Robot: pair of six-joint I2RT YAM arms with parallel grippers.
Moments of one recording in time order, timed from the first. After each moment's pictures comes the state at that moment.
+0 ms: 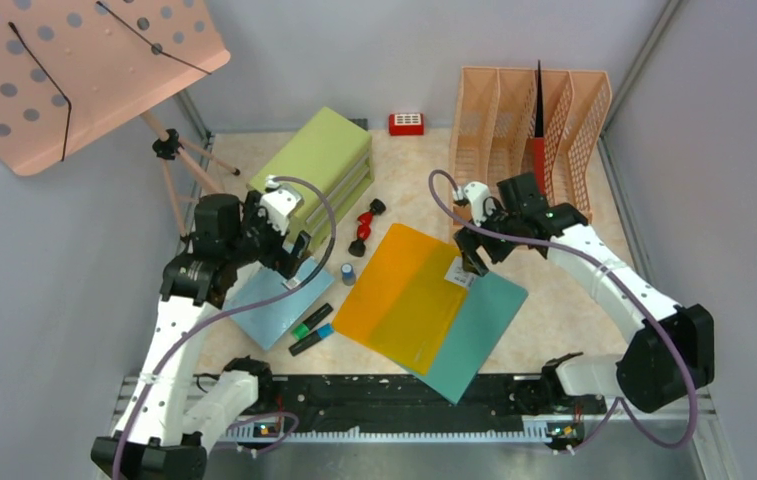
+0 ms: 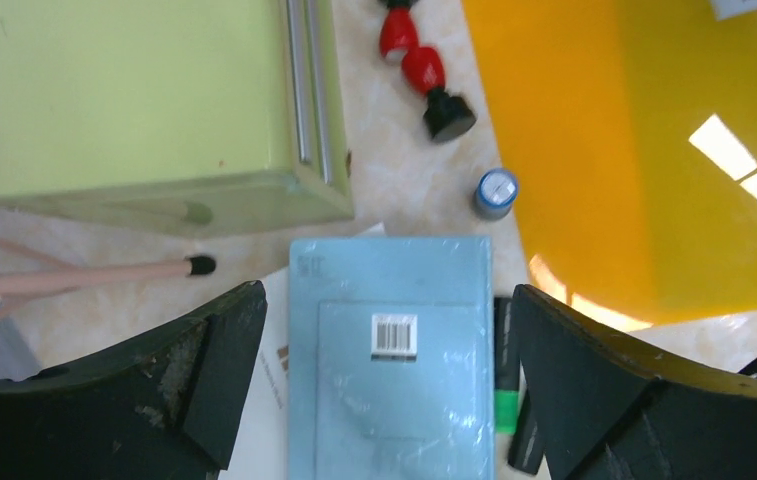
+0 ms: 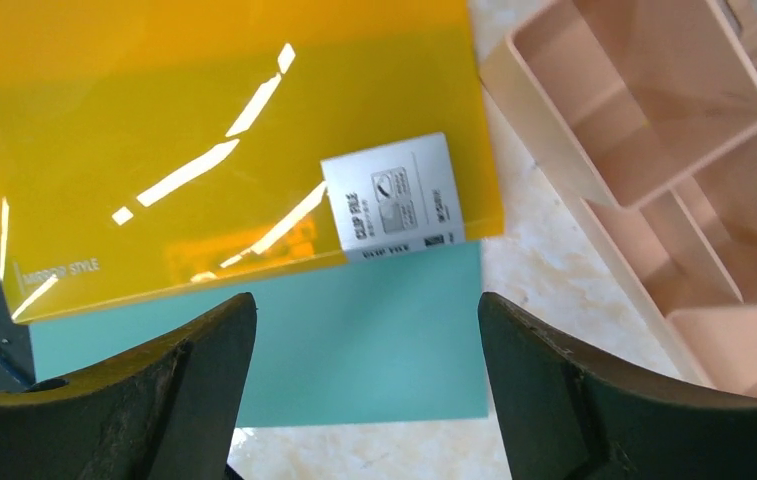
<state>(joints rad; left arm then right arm) -0.14 0.88 1.03 -0.73 0.42 0.39 0.39 1.29 1.05 -0.75 -0.29 -0.34</state>
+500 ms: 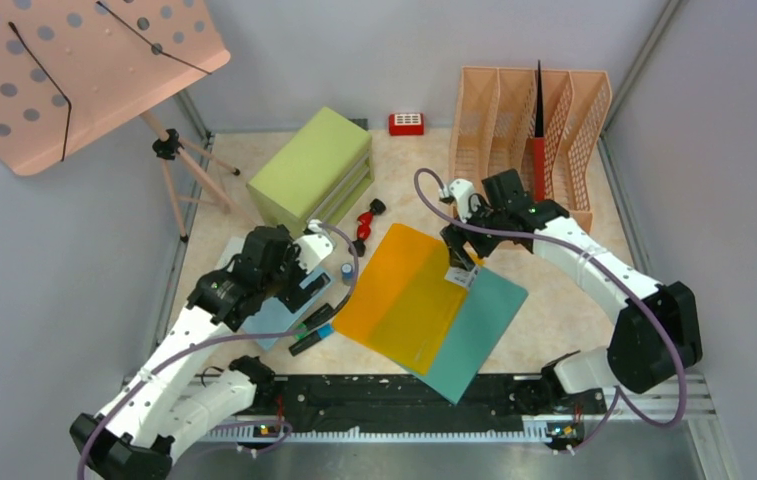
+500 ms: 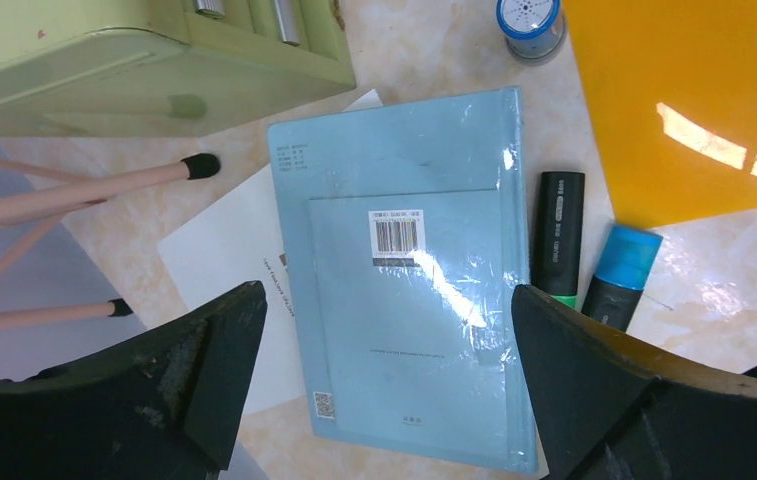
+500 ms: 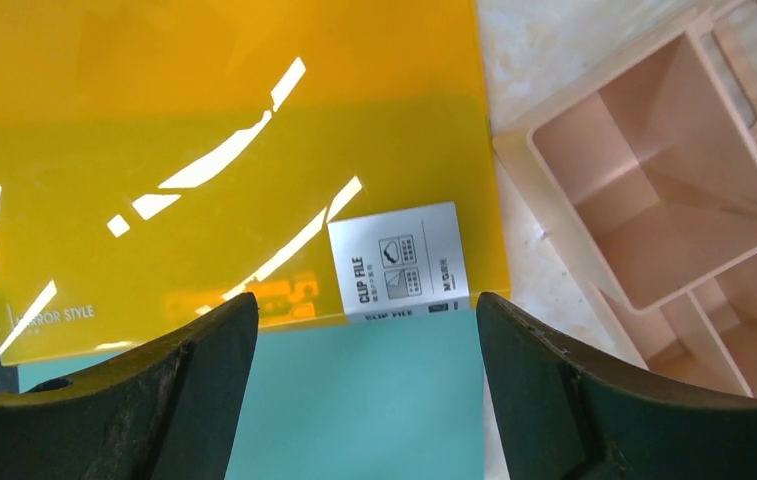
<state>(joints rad) -0.49 0.82 0.85 -0.83 -0.08 0.46 0.44 1.40 1.09 -0.66 -0.34 -0.34</state>
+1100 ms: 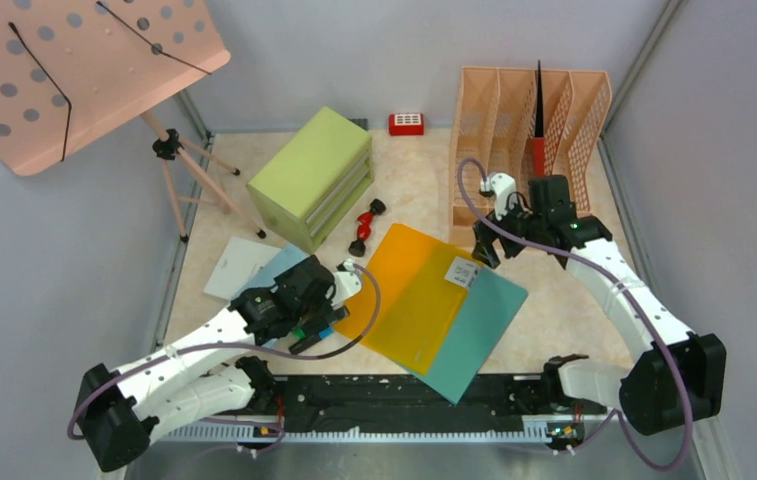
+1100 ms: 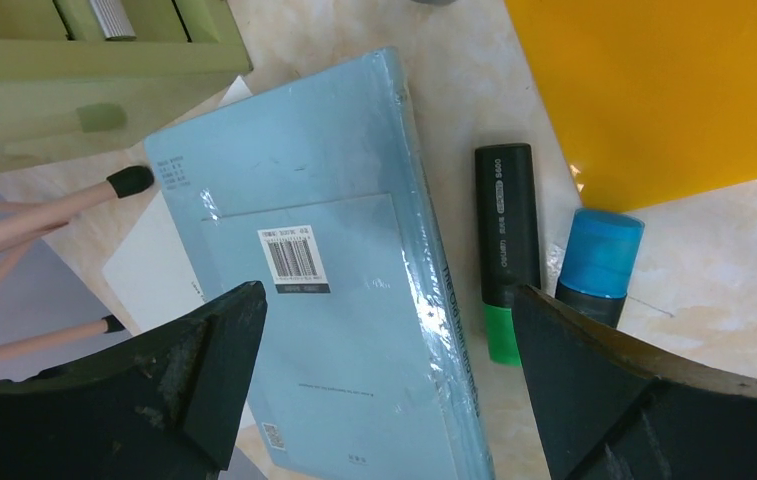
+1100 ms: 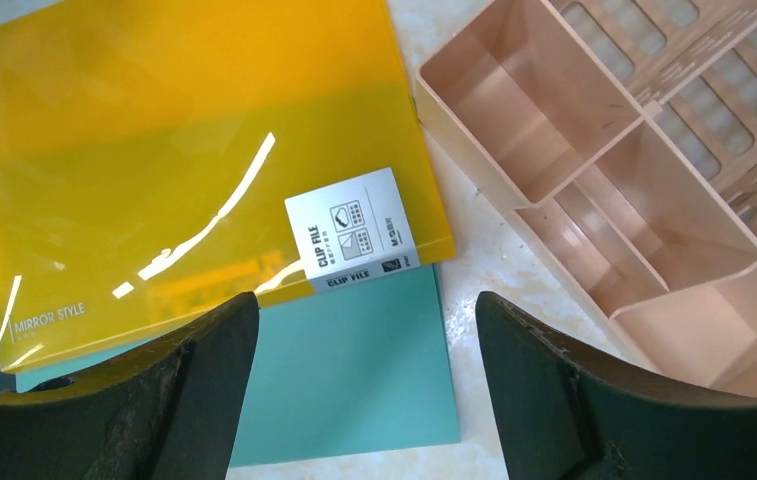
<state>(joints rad) -0.81 0.89 0.62 -0.70 -0.34 0.36 0.25 1.19 0.97 -0.61 -0.42 -0.34</state>
